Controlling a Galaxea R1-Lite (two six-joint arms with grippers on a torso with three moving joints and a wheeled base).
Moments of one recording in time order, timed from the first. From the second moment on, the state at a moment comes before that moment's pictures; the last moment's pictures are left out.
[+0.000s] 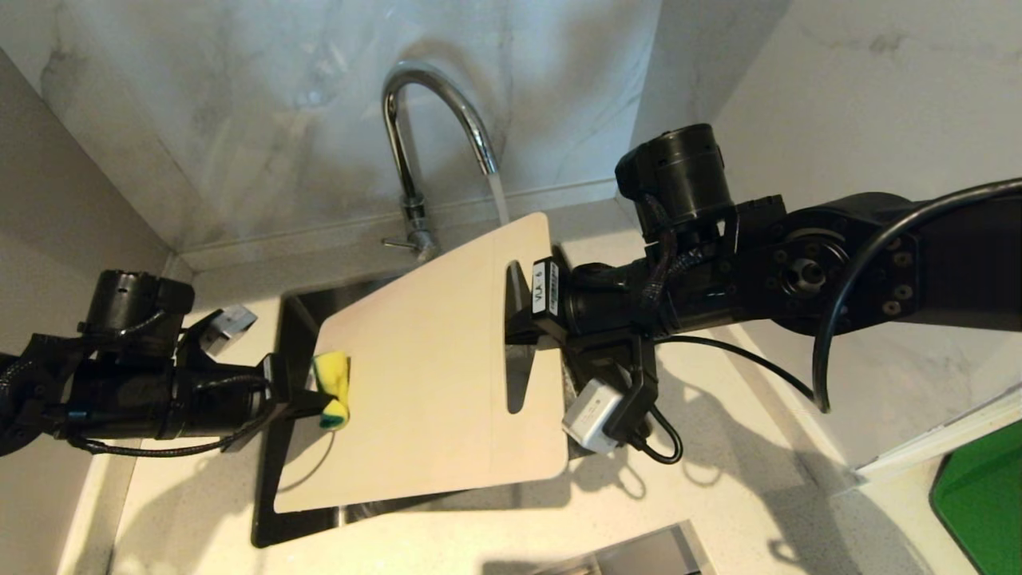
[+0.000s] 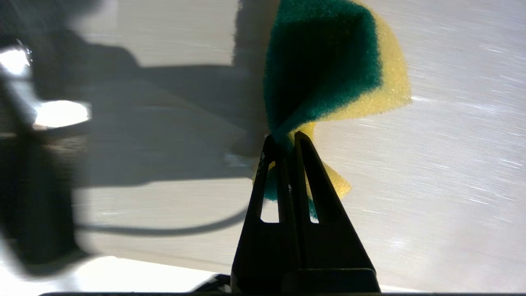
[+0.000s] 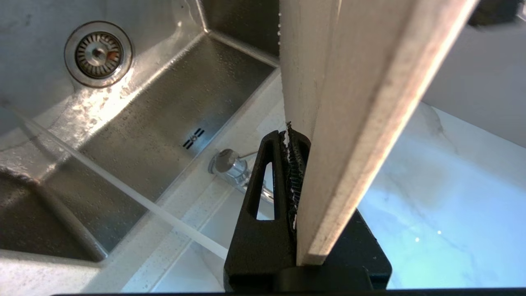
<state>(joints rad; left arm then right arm) -0.22 1.67 -0.85 -0.15 -0.44 -0.62 0.55 1.80 -1.48 0.17 0.55 -2.49</state>
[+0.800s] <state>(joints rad) 0.04 1.71 -0.73 -0.27 -0.51 -0.55 0.55 1.78 -1.46 0.16 0.55 -2.49</state>
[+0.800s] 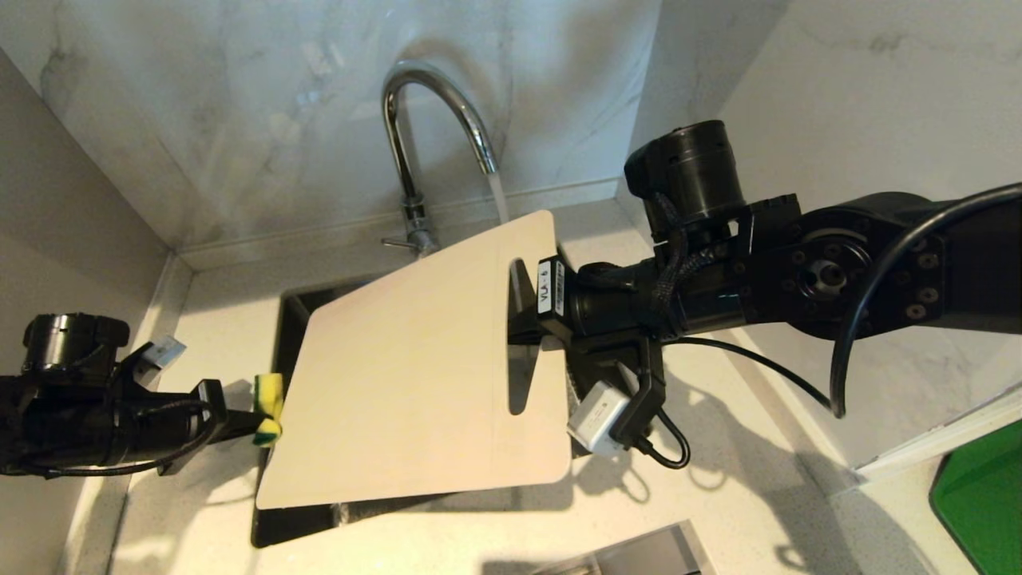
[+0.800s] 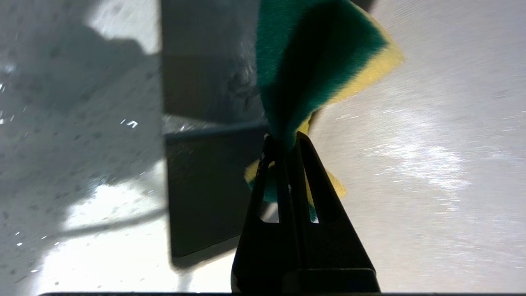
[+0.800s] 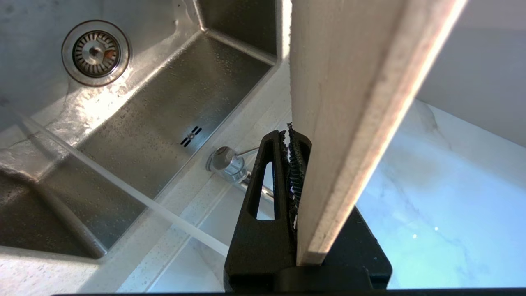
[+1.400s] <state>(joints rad) -0.42 1.51 -1.10 0.05 -0.39 -0.80 0.54 1.79 -1.46 0.16 0.55 -2.49</state>
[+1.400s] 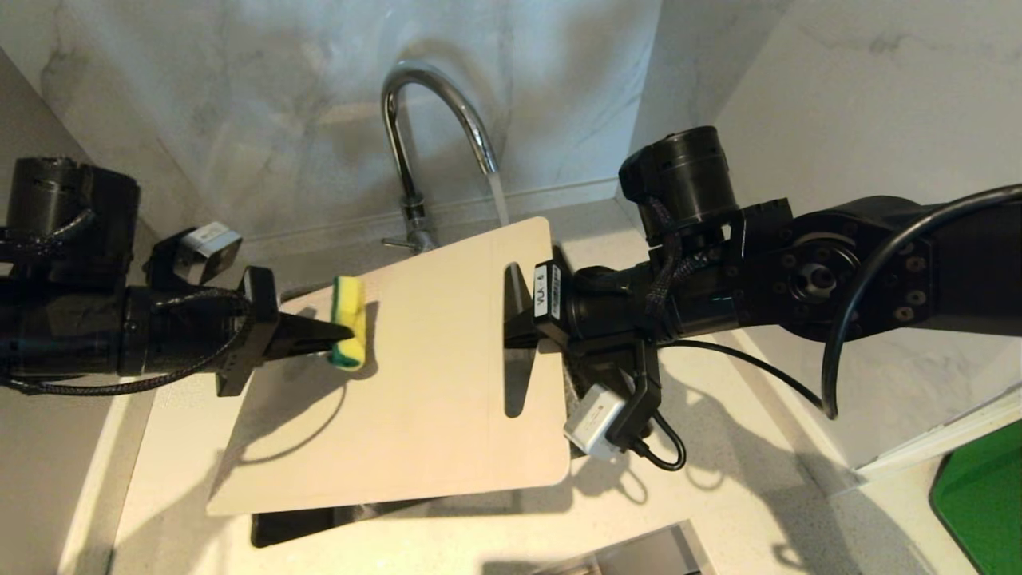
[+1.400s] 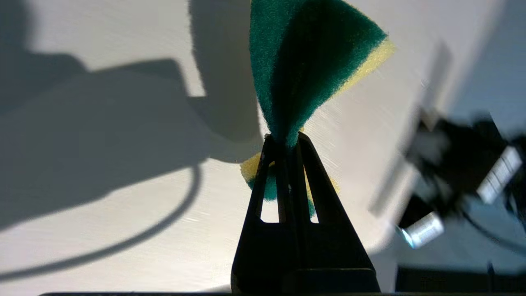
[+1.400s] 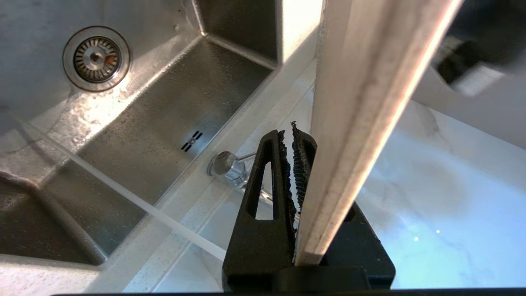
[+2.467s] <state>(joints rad) -0.66 1.57 -0.83 -0.15 -0.18 -0.75 0.52 1.80 -1.48 0.17 0.55 -2.48</state>
